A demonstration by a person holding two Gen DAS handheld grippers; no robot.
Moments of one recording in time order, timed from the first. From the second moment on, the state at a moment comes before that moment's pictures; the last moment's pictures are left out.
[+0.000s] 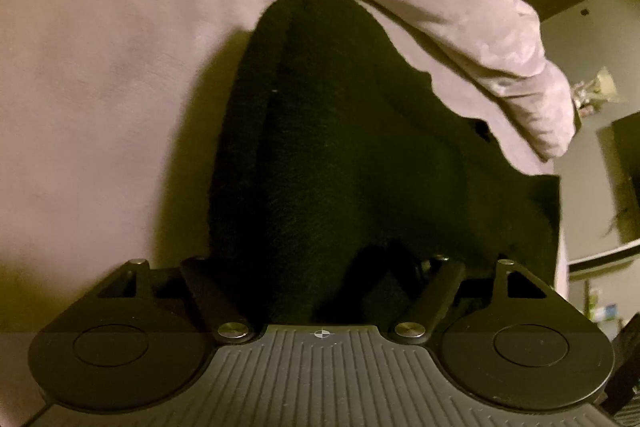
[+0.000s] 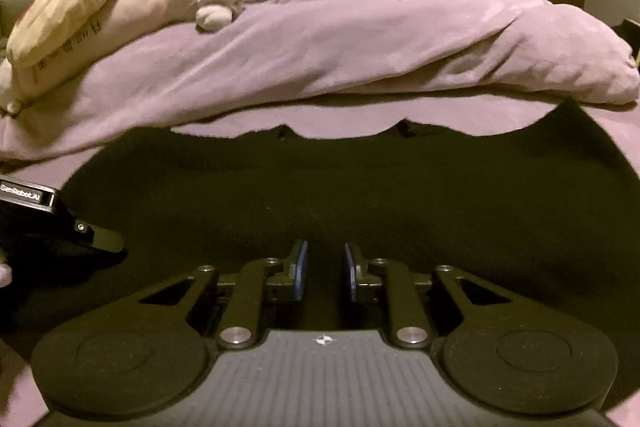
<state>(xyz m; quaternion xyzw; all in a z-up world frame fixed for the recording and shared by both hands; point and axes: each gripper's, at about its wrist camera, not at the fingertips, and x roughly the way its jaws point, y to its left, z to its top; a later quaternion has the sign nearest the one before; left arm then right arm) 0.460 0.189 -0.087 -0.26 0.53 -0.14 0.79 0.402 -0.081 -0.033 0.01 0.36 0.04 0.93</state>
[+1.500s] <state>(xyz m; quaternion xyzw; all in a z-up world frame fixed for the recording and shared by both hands) 0.386 -0.112 0.038 -0.12 0.45 -0.28 0.84 0.285 -0.272 0.010 0.15 0.34 -0.08 0.93</state>
